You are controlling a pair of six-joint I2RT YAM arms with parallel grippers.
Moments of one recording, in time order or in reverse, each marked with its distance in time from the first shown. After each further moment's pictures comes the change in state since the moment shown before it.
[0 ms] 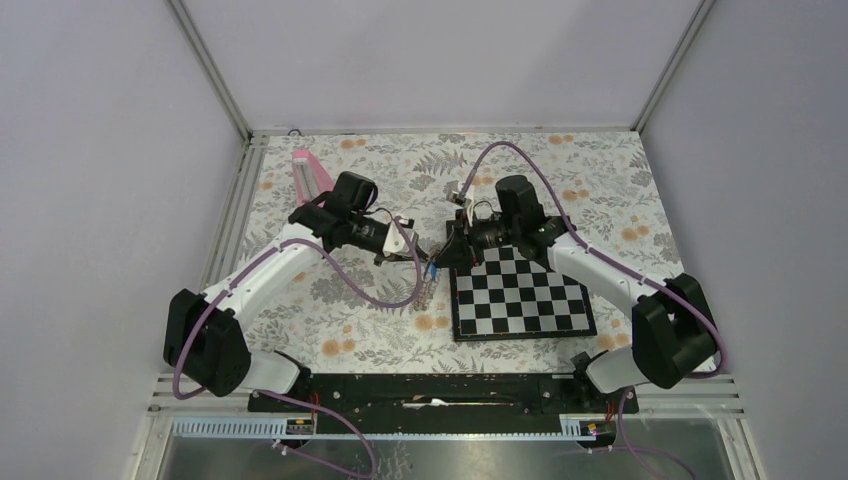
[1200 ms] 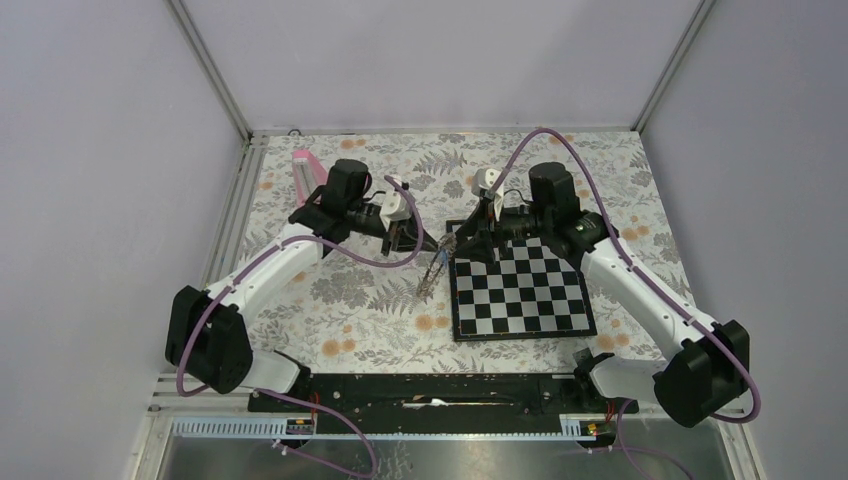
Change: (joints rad) left arm 0.030 0.014 -0.028 0.335 0.193 -0.510; right arm -0.083 -0.206 0.084 -0.227 0.017 -0.260
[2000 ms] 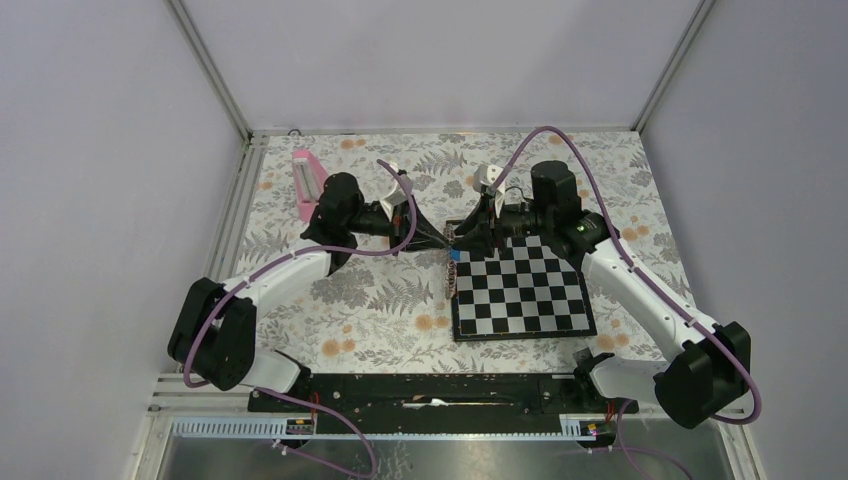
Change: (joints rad) left arm -0.027 0.019 -0.210 0.874 0.006 -0.845; right arm 0.000 -0.008 0.005 0.042 0.027 0.022
